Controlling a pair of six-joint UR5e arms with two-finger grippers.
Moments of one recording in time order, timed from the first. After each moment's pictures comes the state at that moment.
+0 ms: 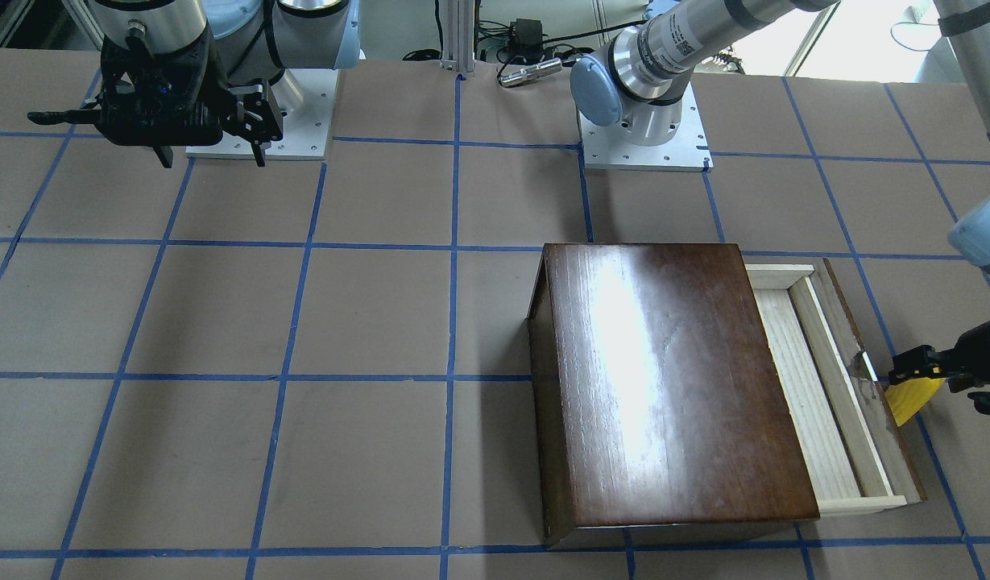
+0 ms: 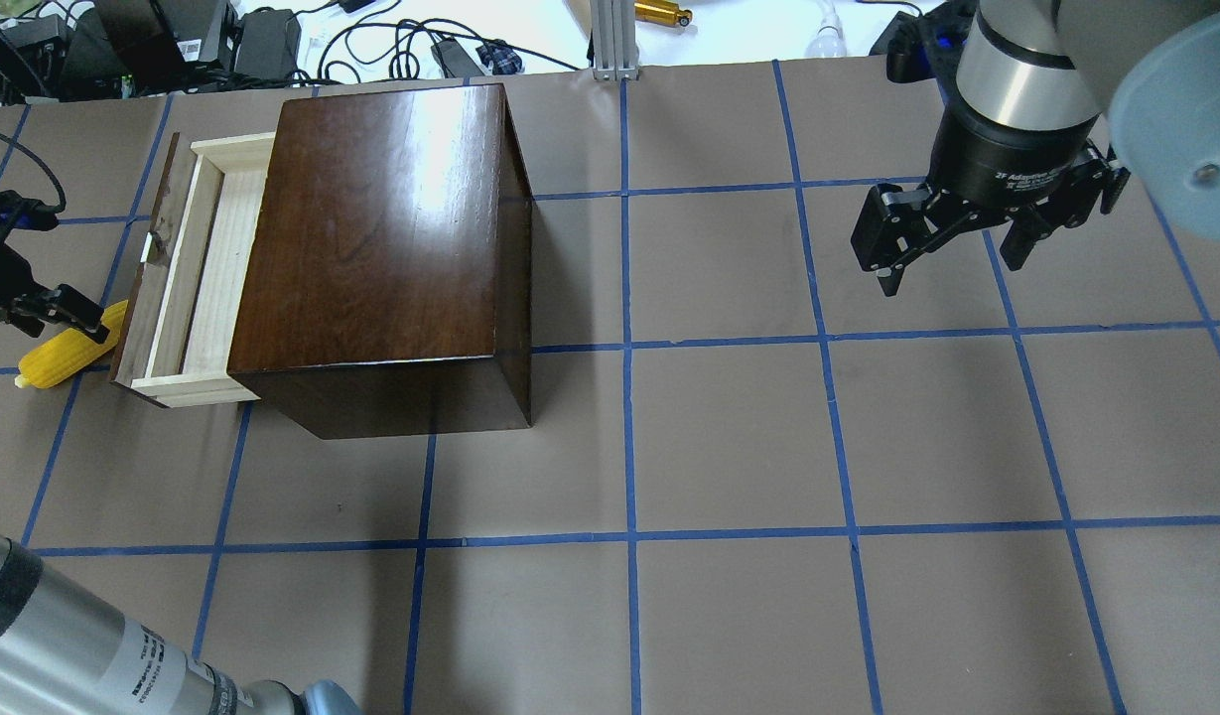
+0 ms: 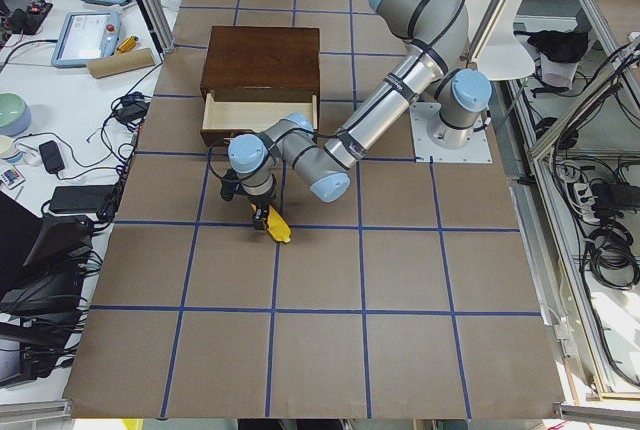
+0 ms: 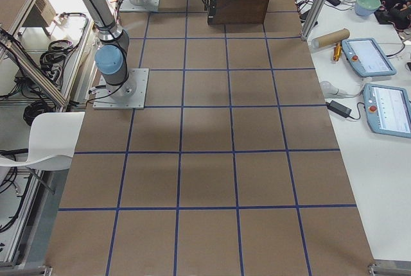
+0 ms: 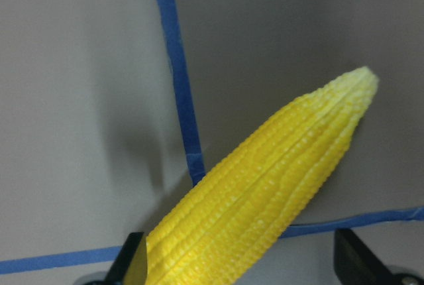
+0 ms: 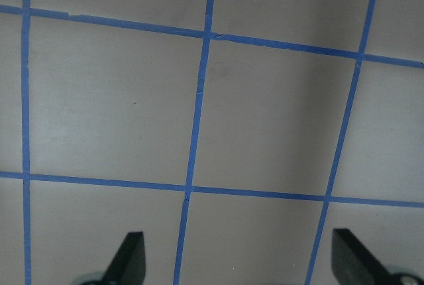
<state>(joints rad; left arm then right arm) -0.87 -2.15 -1.56 -1.03 1.63 0.84 1.61 -1.64 1.59 -1.46 -1.68 -0.08</state>
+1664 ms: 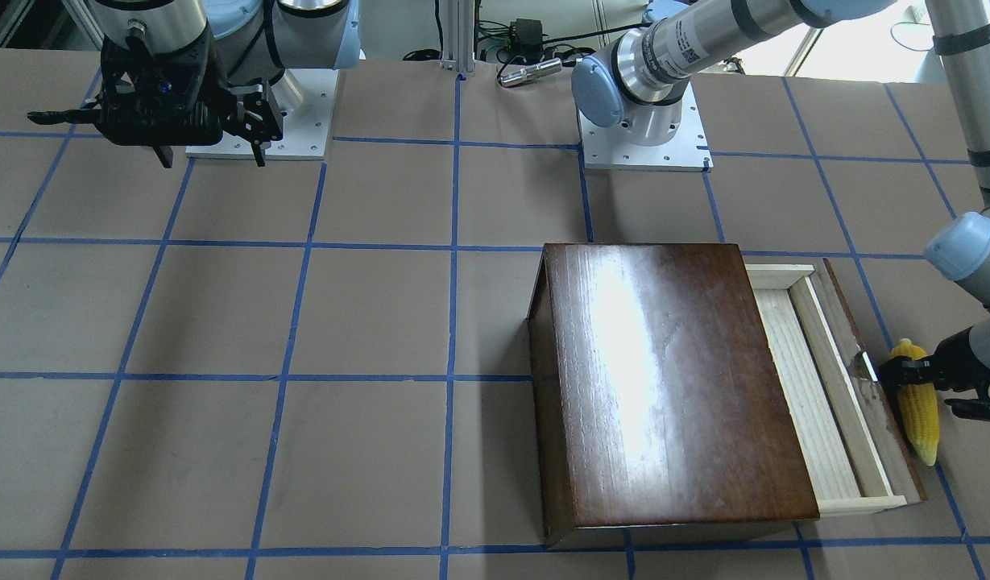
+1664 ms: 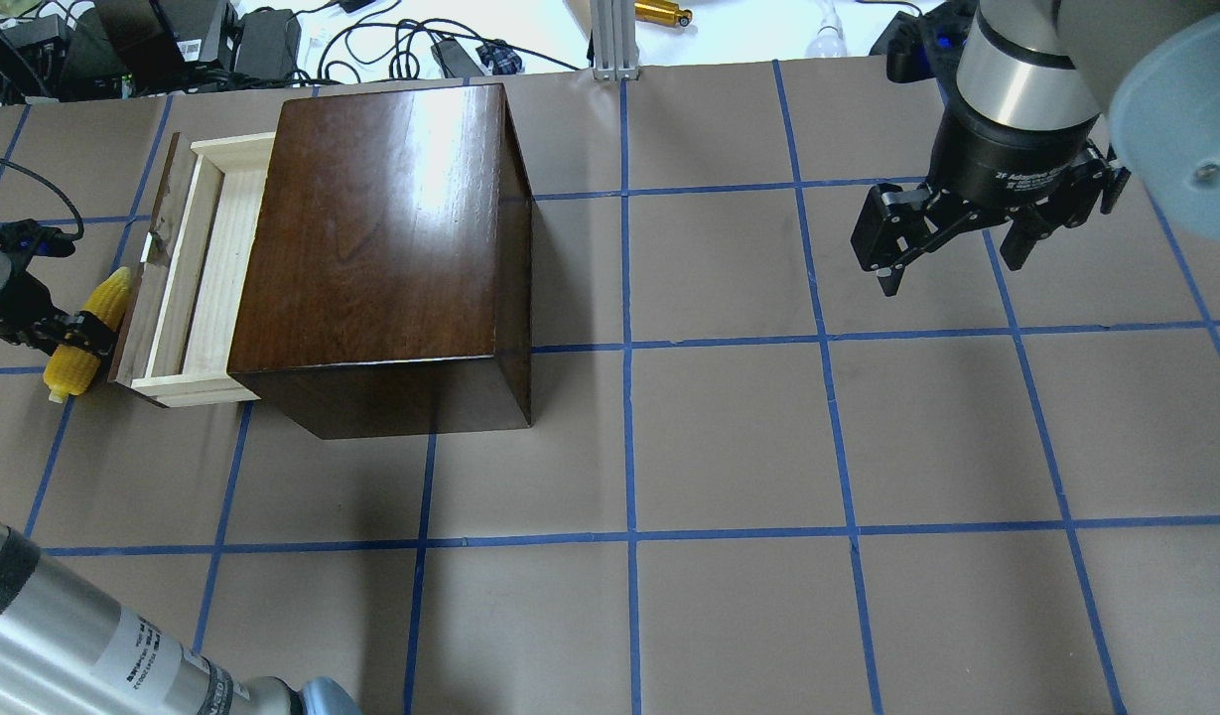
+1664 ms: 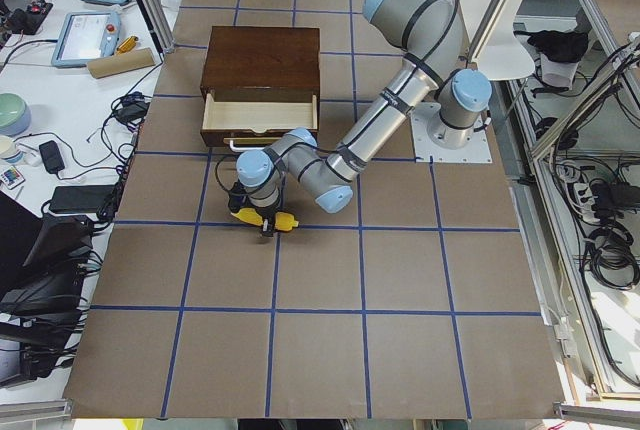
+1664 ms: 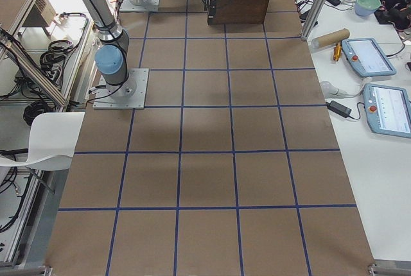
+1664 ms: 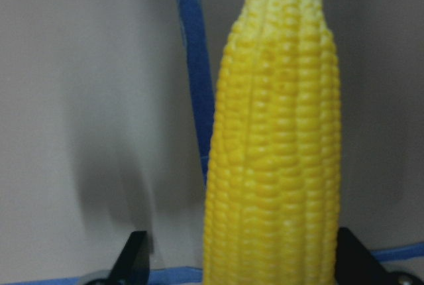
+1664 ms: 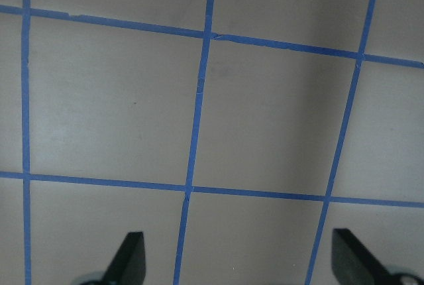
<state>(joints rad) -0.86 -2.20 -1.59 -0.96 1.63 0.83 1.61 -1.64 1.59 -1.46 -1.68 -0.08</state>
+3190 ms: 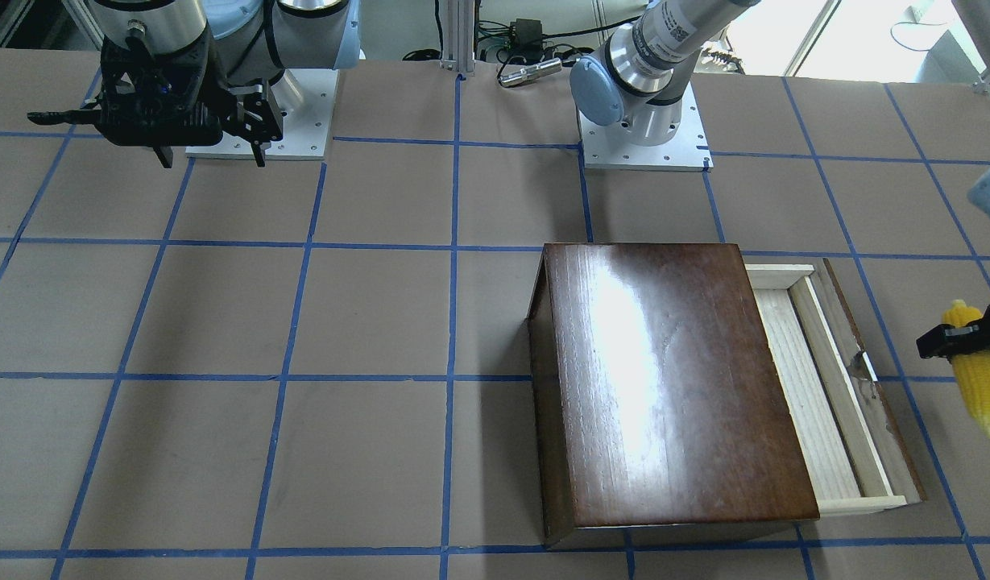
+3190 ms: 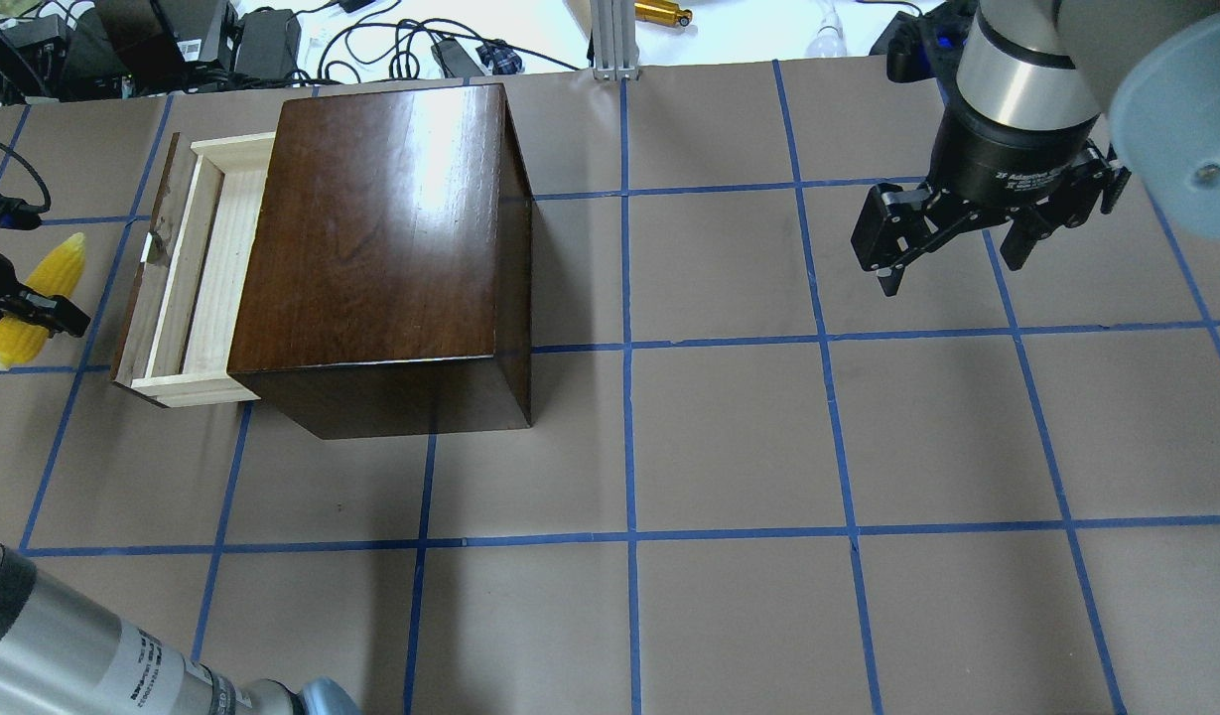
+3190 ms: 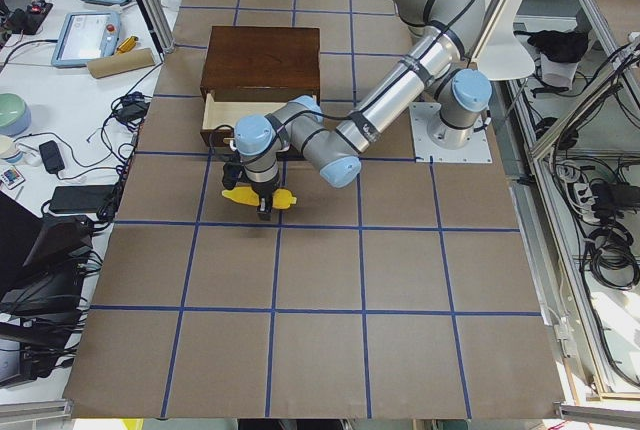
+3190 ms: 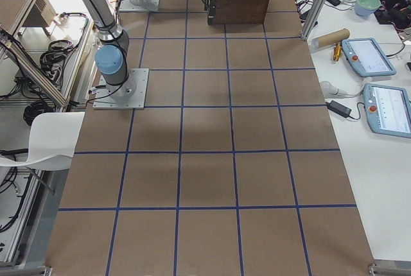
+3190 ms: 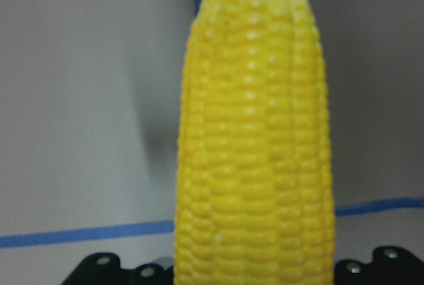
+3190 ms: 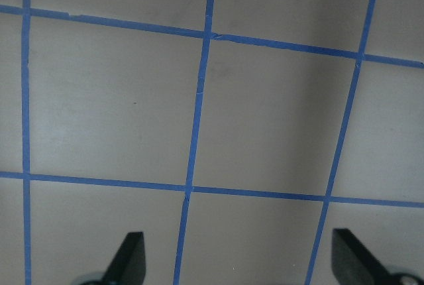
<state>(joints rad) -0.87 -2.00 -1.56 -1.13 1.63 0.83 1.61 -1.64 1.59 -1.46 -1.68 -0.08</state>
